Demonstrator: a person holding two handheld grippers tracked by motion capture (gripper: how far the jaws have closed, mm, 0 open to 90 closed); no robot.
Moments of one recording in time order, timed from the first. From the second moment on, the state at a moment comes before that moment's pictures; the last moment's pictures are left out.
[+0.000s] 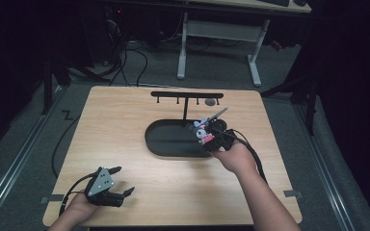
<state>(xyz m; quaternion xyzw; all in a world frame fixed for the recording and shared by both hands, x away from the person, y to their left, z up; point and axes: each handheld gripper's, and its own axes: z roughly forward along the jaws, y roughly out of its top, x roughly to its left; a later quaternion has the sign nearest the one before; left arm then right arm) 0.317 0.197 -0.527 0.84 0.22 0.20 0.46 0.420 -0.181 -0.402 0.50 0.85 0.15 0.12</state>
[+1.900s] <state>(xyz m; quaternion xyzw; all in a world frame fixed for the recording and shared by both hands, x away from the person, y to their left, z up) 0.317 0.197 -0.527 0.84 0.22 0.20 0.46 0.472 -0.138 -0.457 0.49 0.86 0.13 0.10</state>
